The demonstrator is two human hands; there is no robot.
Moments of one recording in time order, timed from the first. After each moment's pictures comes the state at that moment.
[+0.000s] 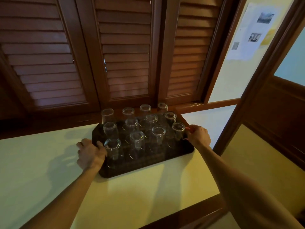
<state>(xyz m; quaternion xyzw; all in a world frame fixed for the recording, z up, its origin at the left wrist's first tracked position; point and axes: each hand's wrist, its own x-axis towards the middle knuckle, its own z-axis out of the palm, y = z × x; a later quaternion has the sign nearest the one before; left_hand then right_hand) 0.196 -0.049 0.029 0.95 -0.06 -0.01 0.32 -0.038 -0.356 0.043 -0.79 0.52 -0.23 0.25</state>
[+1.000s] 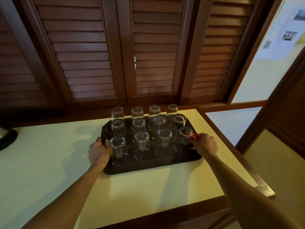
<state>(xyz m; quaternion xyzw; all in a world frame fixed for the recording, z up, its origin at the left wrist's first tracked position) 0.240 0.052 0.002 0.92 -0.09 0.01 0.37 -0.003 -0.264 0.023 -0.80 0.52 -0.15 0.25</state>
